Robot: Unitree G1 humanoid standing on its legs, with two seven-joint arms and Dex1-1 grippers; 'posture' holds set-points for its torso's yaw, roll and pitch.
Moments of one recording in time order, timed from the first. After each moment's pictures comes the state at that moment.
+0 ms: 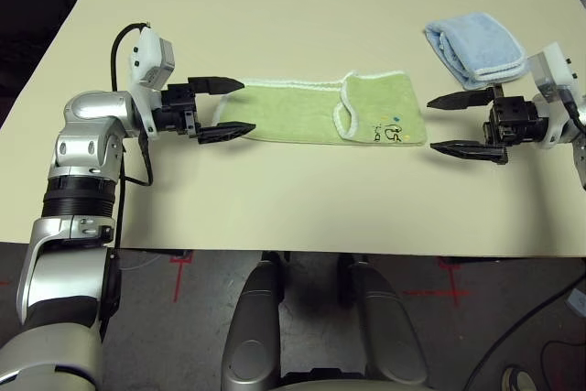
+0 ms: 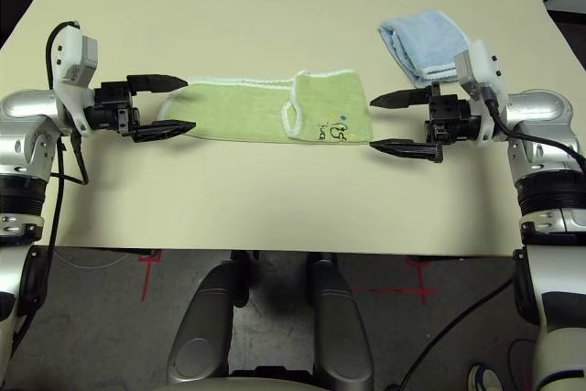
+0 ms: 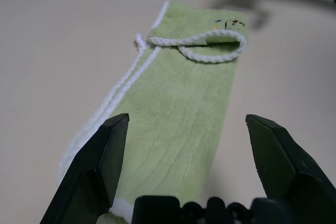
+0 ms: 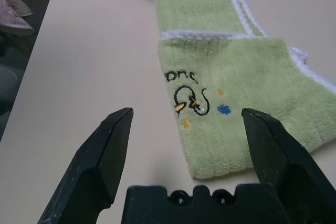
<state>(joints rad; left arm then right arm) -0.81 0.74 0.06 0.48 -0.34 0.11 -1.42 -0.81 -0.78 0.02 0.69 0.41 -0.13 1.61</state>
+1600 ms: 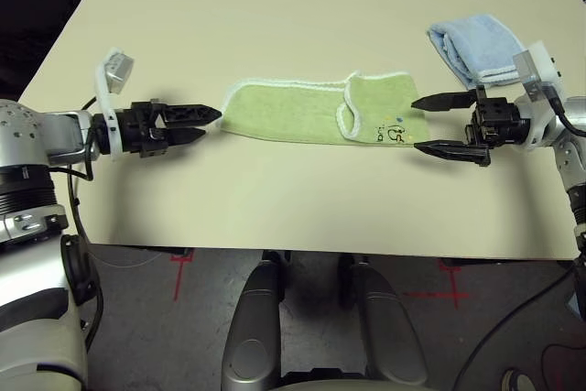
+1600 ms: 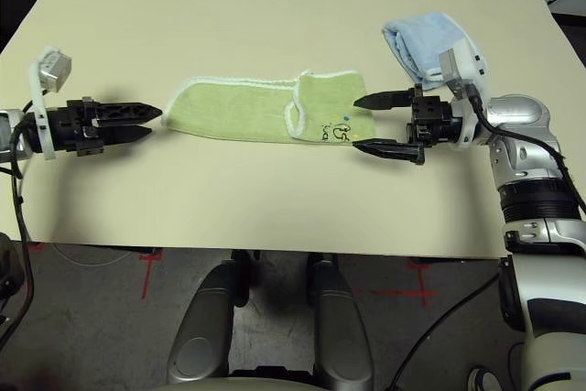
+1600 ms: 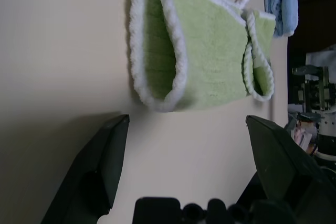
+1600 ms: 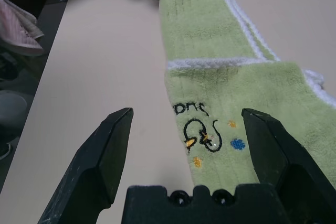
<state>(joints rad) -0.88 0.78 0.33 0.41 -0.79 1.60 -0.69 -0.76 -0.73 -0.02 0.54 0.41 0.02 1.56</state>
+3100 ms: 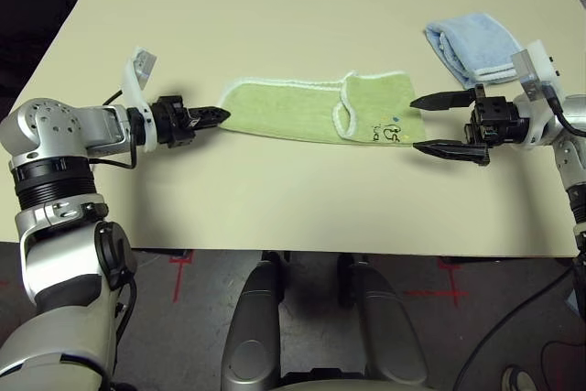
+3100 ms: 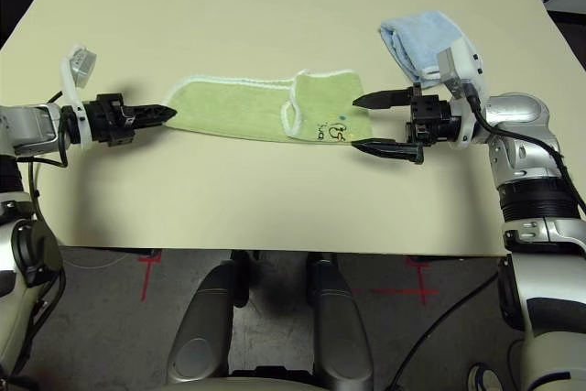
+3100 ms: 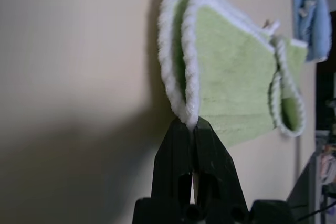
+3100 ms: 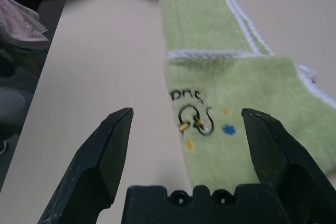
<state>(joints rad) -0.89 0.72 0.37 0.47 -0.69 1.49 -0.56 -0.76 -0.73 -0.02 0.52 0.40 0.02 1.55</state>
